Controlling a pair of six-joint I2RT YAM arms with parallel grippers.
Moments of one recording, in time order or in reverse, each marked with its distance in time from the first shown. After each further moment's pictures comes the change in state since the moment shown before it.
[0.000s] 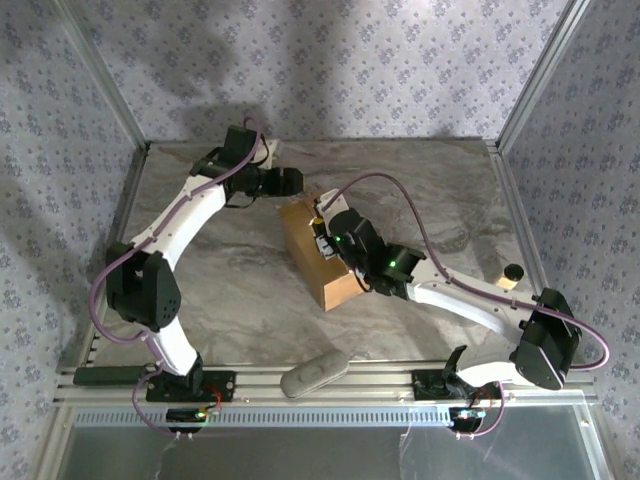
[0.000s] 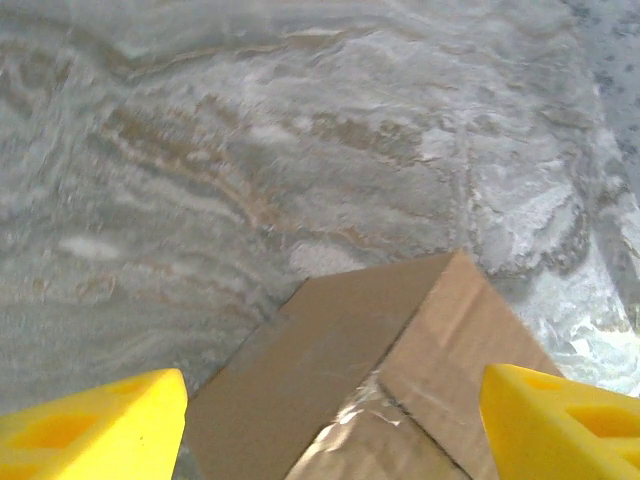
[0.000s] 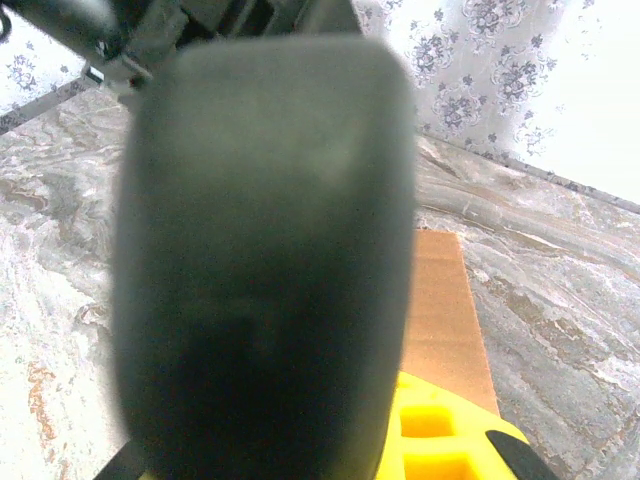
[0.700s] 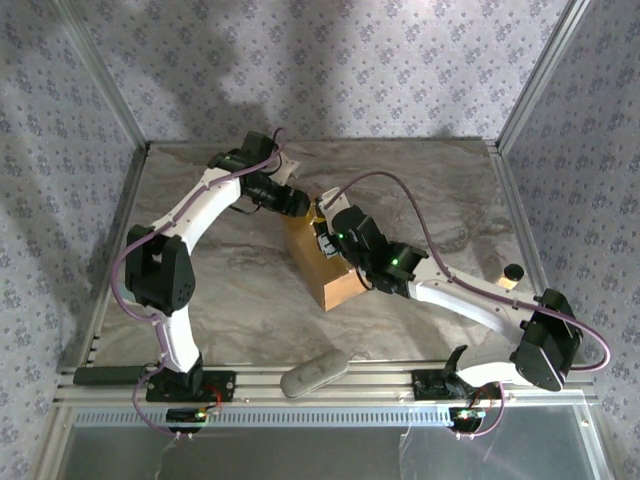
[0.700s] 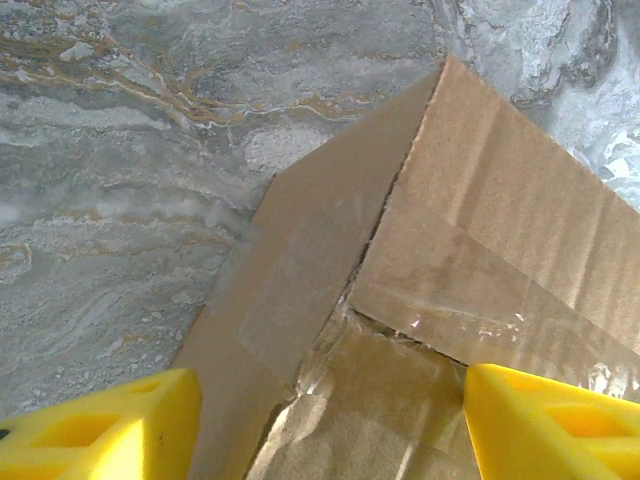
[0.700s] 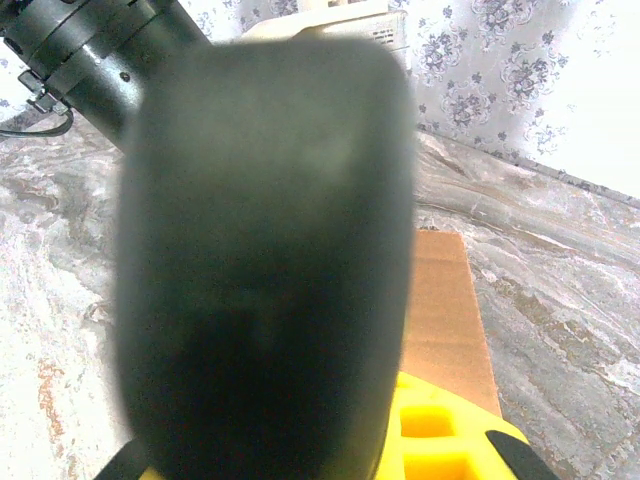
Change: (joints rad) left arm -0.027 0.139 0.083 -0.220 0.099 0.315; right arm -0.021 -0.006 0.000 -0.001 -0.041 -0.003
